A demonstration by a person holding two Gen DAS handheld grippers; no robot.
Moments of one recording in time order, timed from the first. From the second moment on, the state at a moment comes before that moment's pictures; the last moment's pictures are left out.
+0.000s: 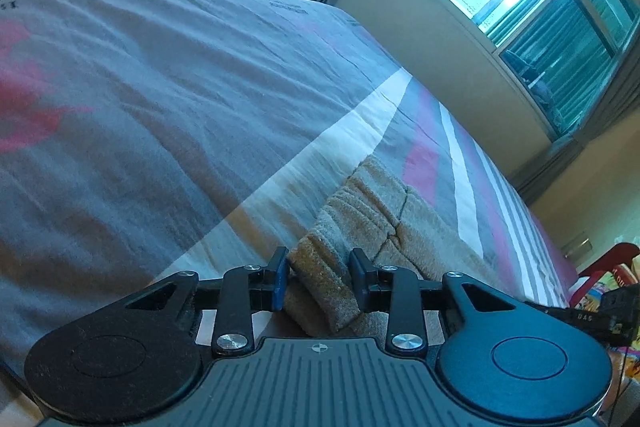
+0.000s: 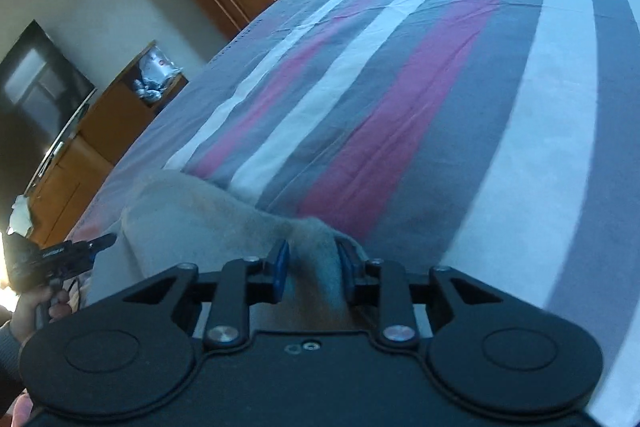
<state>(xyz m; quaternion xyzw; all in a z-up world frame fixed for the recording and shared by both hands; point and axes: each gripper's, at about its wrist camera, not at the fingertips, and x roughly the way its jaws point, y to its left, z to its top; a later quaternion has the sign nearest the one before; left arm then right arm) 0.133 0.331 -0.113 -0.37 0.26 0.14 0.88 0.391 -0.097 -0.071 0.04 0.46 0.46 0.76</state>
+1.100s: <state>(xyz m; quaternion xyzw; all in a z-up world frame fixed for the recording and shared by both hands) 0.158 0.255 -0.104 -0.27 0.31 0.08 0.91 0.166 -0.531 -0.042 0.22 0.29 -0.04 0.93</state>
